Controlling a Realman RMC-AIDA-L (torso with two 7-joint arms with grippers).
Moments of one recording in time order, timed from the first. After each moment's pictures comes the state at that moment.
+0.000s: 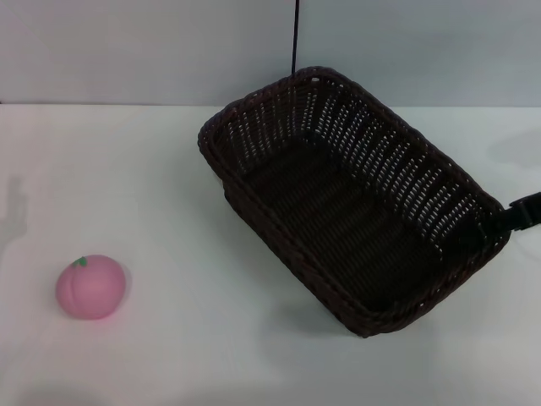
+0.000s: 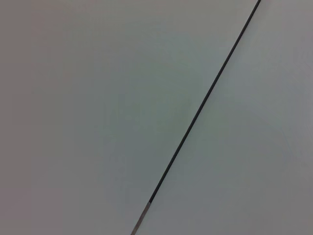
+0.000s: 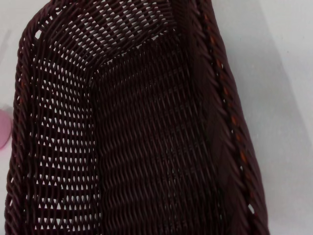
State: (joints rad) left arm -0.20 -2.07 -0.19 -0.10 1.55 1.59 -0.67; right arm 0.69 2.01 -0.74 -1.00 -2.60 -1.79 2.37
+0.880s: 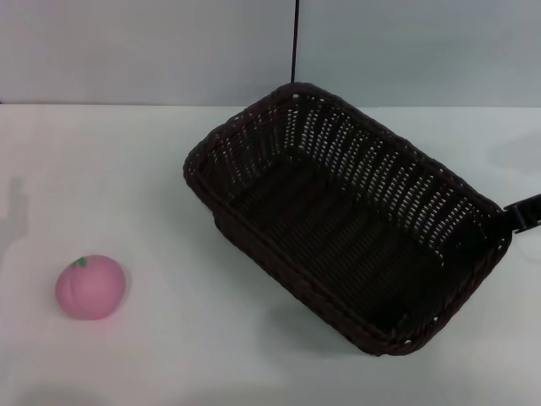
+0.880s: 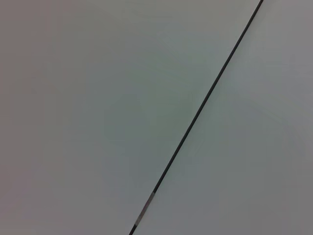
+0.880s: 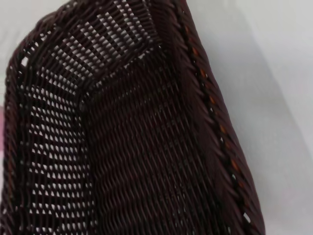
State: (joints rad) left arm -0.20 -2.07 -0.19 -0.12 1.55 1.57 -0.67; right arm 0.67 2.02 -0.73 -0.98 -2.57 -1.76 2.32
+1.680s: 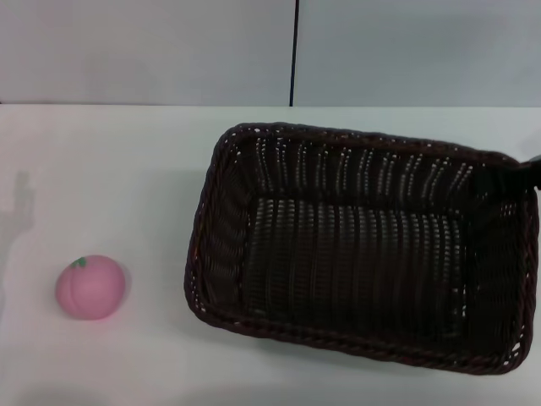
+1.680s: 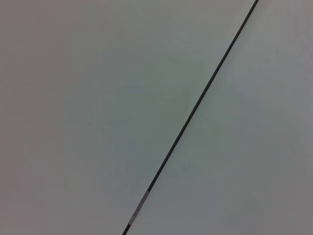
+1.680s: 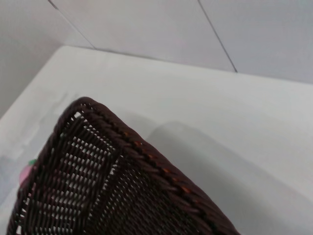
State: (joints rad) left arm -0.22 -2.07 -0.19 -0.12 1.55 1.56 -0.67; right arm 0.61 1.96 -0.68 -0.97 -2.34 -1.76 2.18
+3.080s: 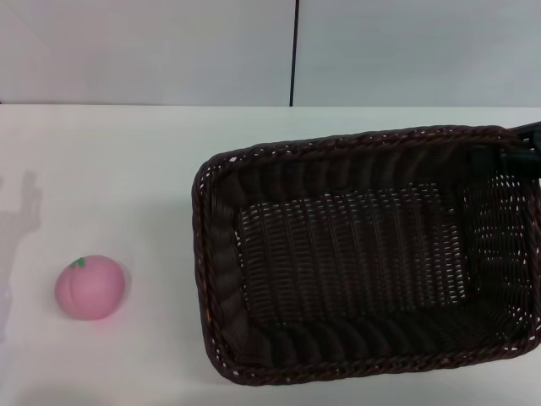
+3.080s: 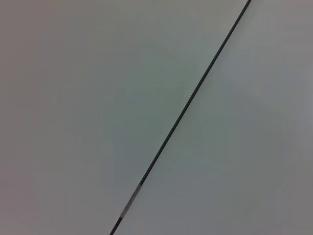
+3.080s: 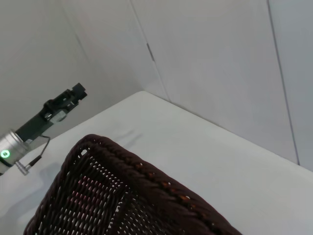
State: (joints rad) left arm -0.22 -2.07 -0.18 -0.13 1.55 1.56 -0.67; right arm 0.63 1.87 -0.60 -0.68 -2.15 -1.75 1.64
